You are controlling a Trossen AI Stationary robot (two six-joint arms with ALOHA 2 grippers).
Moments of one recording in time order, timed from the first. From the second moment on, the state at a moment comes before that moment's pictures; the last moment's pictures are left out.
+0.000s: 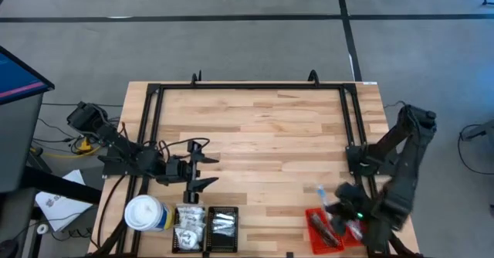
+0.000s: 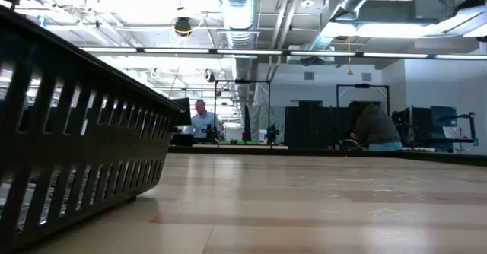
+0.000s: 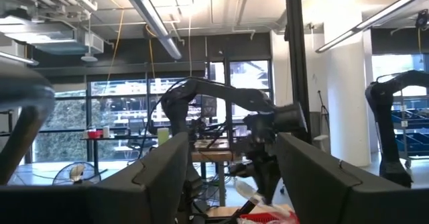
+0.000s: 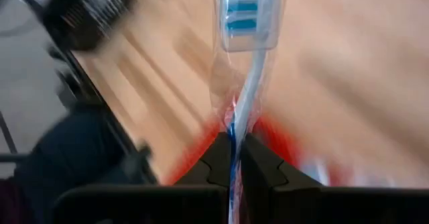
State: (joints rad) left arm -0.56 1.33 0.46 1.37 -0.51 0.29; right arm 1.14 1.42 1.15 -1.08 0.60 1.91
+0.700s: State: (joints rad) left arm -0.55 1.33 0.46 1.35 -0.51 0.29; right arm 1.34 1.61 1.14 -1.25 0.11 2.28
